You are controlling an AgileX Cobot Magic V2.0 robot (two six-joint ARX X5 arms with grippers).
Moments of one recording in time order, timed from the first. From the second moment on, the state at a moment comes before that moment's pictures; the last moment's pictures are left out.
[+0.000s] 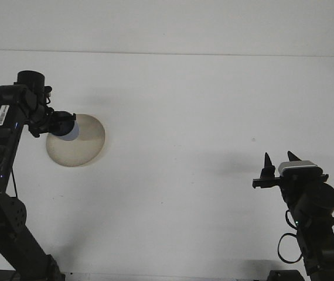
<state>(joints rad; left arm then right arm) 0.11 1.83 1.82 -1.12 -0.05 -0.04 0.03 0.68 0.61 -0.17 -0.08 0.00</state>
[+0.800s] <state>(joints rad) 0.11 1.96 1.82 -1.11 -0.02 -0.04 0.03 0.68 0.61 -0.17 -0.08 0.00</state>
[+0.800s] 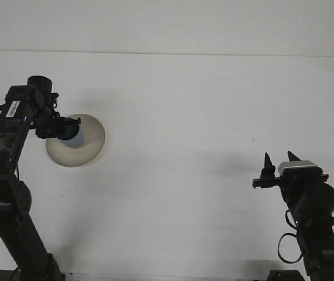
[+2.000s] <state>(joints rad) 0.08 1.50 1.82 -1.07 -0.02 -0.08 0.03 0.68 0.61 -0.17 -0.08 0.00</state>
